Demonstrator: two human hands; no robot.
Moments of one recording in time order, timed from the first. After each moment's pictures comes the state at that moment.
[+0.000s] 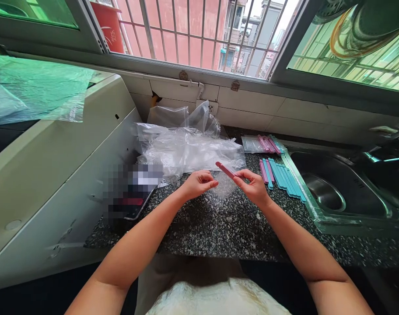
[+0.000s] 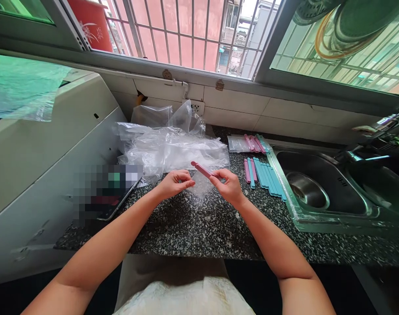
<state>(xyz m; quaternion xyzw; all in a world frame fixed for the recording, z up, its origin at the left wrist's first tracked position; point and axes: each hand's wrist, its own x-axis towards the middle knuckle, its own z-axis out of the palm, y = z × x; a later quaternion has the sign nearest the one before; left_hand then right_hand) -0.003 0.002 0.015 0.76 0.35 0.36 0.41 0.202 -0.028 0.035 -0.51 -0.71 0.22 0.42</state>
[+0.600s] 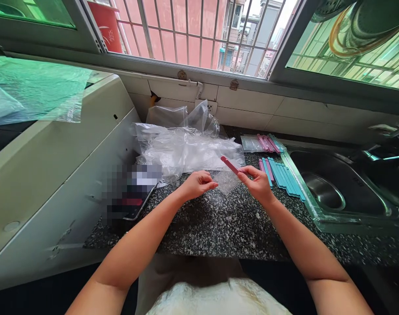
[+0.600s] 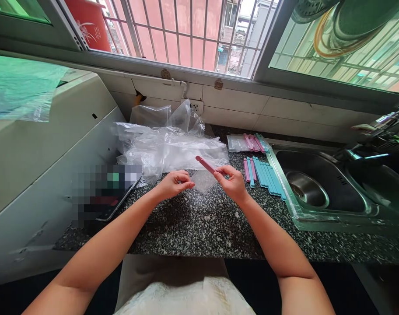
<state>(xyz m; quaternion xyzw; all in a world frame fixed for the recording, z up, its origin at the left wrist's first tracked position) -0.005 0.002 0.016 0.79 0.34 0.32 0.38 0.210 -0.025 0.044 -0.52 -0.69 0.23 0.45</state>
